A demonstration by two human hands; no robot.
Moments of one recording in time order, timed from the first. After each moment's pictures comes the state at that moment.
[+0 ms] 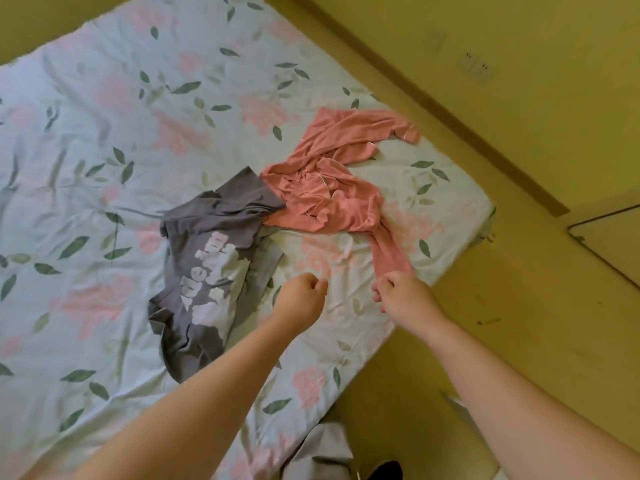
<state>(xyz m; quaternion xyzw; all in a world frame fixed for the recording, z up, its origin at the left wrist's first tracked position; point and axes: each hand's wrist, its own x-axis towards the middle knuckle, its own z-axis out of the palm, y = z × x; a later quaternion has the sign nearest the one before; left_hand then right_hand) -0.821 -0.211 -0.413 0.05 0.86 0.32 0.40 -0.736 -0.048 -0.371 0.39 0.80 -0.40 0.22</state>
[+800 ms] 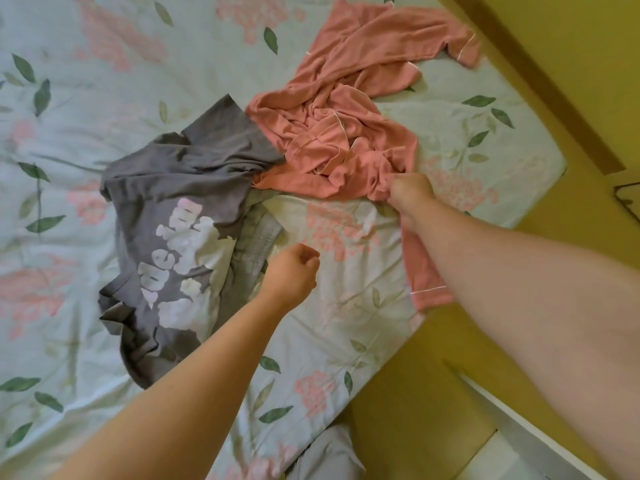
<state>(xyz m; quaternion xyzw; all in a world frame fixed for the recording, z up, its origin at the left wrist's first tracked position) -0.890 -0.211 -0.576 0.00 0.83 0.35 0.45 -0.912 0.030 -0.595 0.55 0.63 -0.54 0.10</state>
